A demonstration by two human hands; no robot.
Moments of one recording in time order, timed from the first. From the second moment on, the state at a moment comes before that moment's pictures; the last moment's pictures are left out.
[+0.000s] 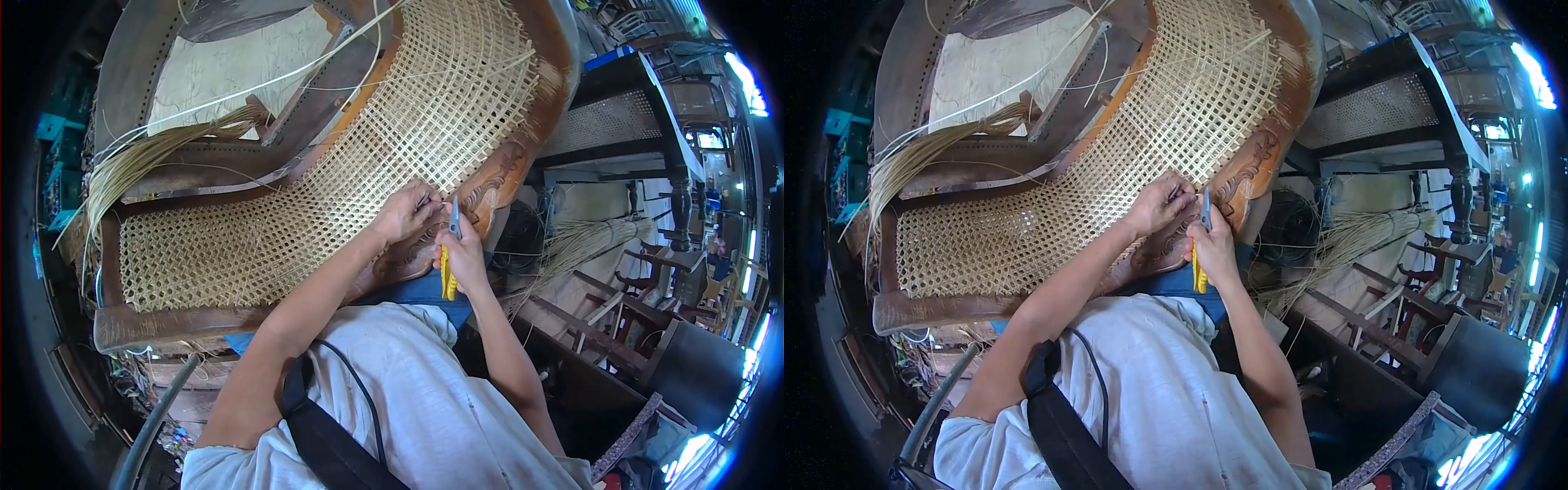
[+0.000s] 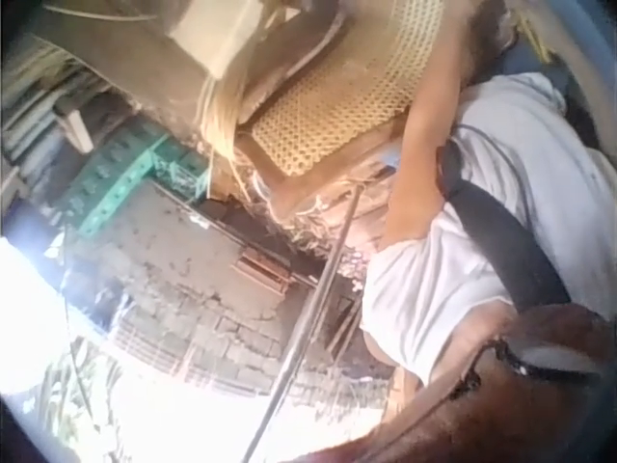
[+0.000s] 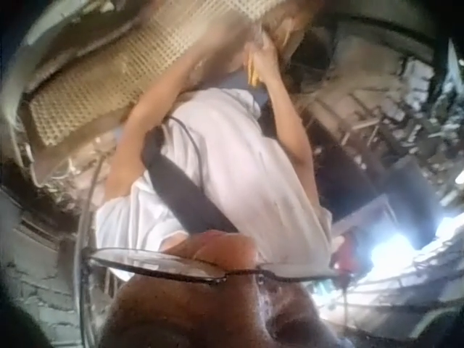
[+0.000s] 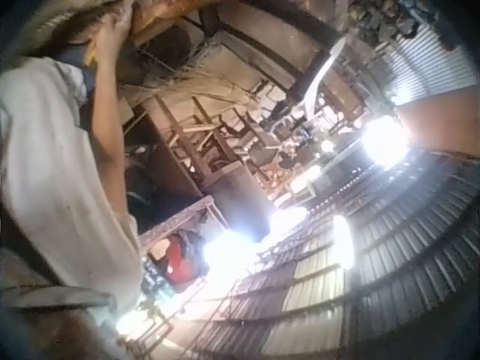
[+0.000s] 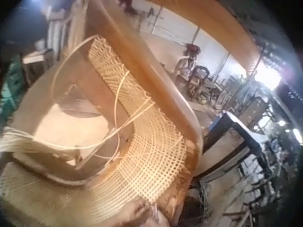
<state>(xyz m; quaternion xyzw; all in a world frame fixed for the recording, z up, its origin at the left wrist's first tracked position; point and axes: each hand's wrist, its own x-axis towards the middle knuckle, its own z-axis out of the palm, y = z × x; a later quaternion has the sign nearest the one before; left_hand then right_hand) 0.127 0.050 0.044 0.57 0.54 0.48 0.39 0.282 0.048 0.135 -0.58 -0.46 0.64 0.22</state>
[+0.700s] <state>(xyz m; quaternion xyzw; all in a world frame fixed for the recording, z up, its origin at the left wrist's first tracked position) 0.135 0.046 0.044 0.58 0.57 0.47 0.36 0.276 0.043 0.109 -0.57 -0.58 0.56 0.14</state>
